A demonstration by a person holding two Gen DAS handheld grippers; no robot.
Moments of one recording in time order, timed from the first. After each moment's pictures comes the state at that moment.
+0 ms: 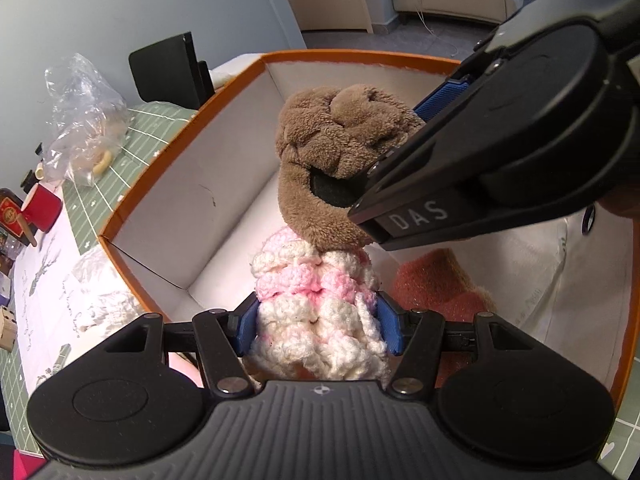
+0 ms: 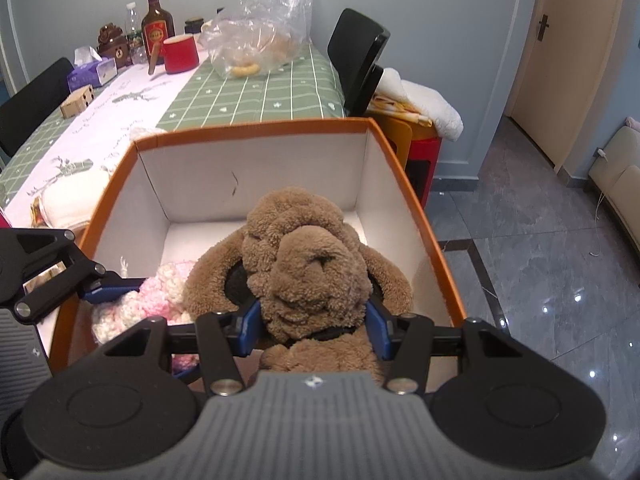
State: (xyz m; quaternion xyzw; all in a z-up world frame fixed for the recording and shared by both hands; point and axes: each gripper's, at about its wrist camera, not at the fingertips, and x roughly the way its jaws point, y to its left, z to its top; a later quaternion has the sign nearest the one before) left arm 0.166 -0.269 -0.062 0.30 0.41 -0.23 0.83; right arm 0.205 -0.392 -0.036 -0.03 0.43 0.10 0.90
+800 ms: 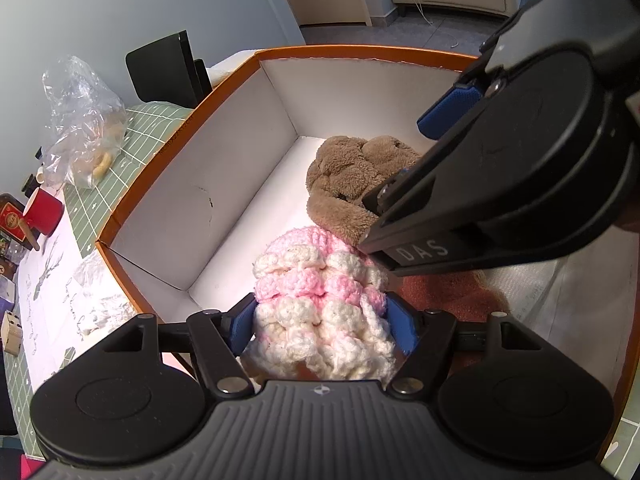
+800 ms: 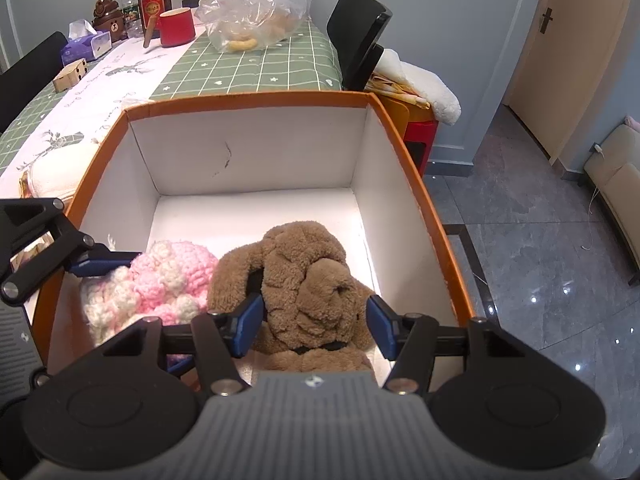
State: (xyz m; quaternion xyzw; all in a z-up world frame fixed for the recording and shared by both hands) left arm 0.177 -0.275 -0.064 0.31 0.42 -0.22 0.83; right arm 0.205 -0.389 -0.040 -0.05 0.46 0.09 0.88
